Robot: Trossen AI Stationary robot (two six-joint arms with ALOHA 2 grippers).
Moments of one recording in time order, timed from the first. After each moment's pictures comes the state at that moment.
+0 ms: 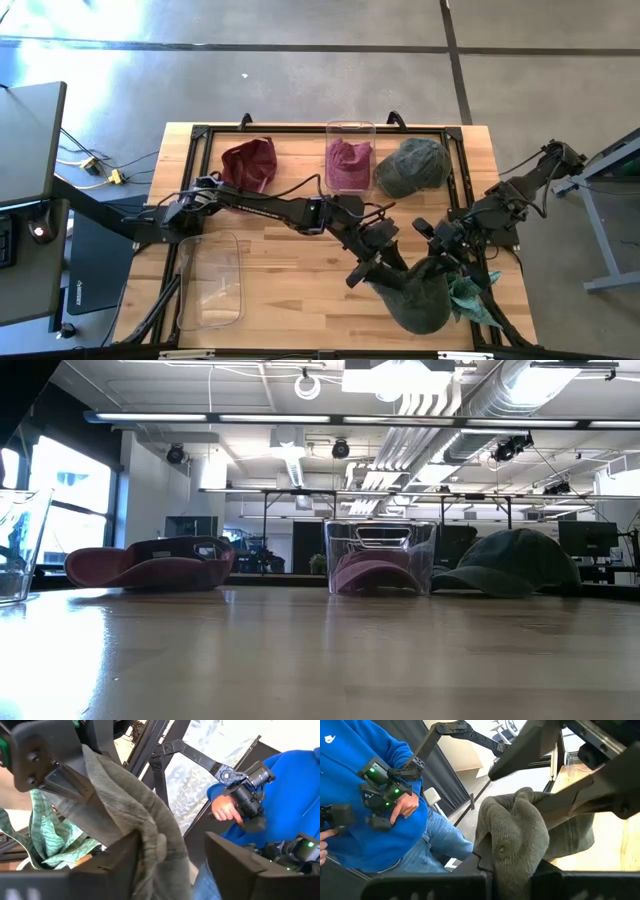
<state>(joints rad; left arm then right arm) -0.19 2.12 1.99 0.16 0.54 -0.50 0.58 0.86 0.90 -0.27 -0.17 0.44</state>
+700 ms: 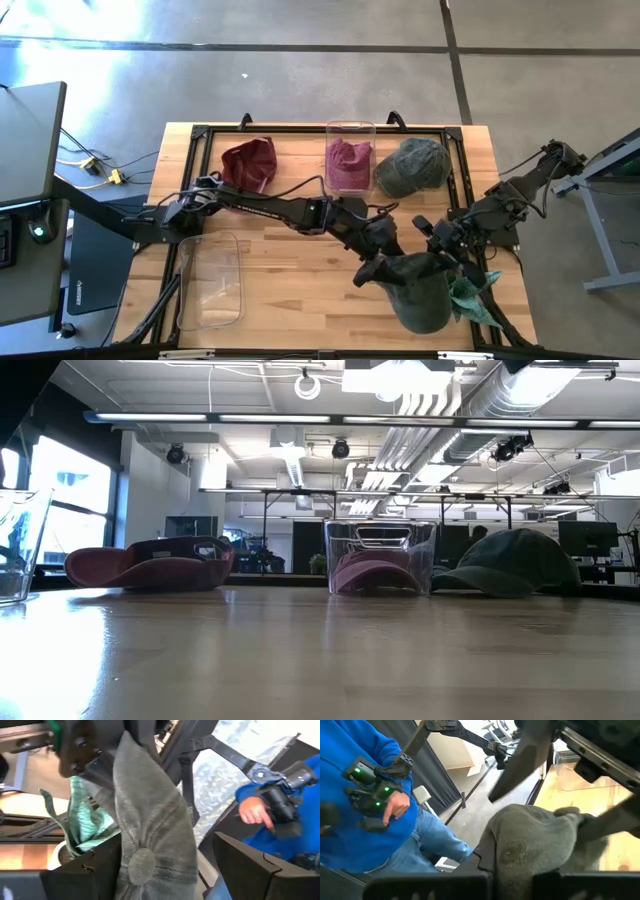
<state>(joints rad) -0.19 2.12 1.99 0.07 0.42 -0.48 0.58 0.86 0.90 -0.30 -0.13 0.42</state>
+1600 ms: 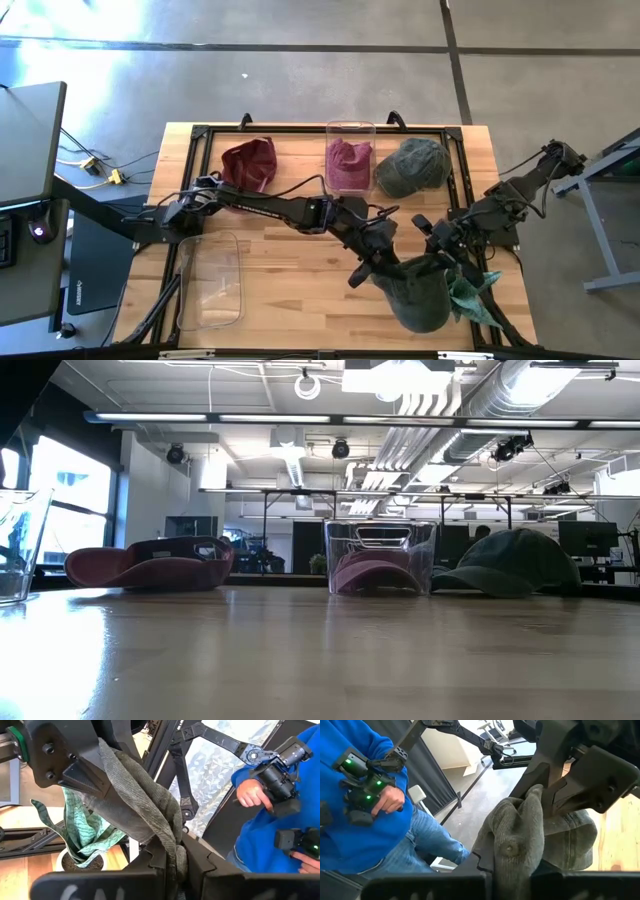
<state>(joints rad) -0.19 2.12 1.99 0.05 0.48 -0.34 0.58 0.86 0.90 -0.31 -0.11 0.41</state>
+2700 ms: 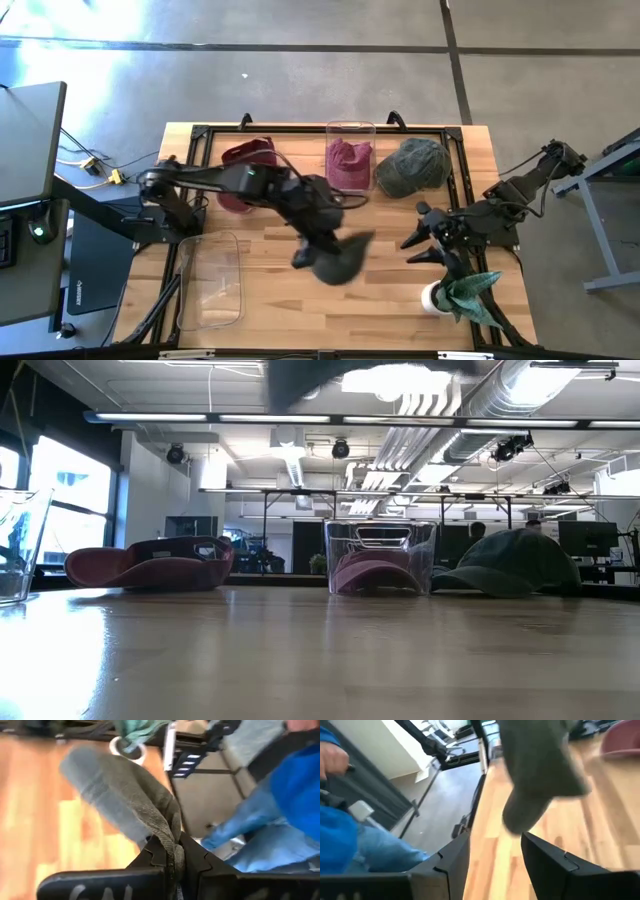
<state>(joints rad) -0.18 1.77 1.99 -0.87 0.31 -0.21 0.58 0.86 0.90 -0.44 0.15 0.52</state>
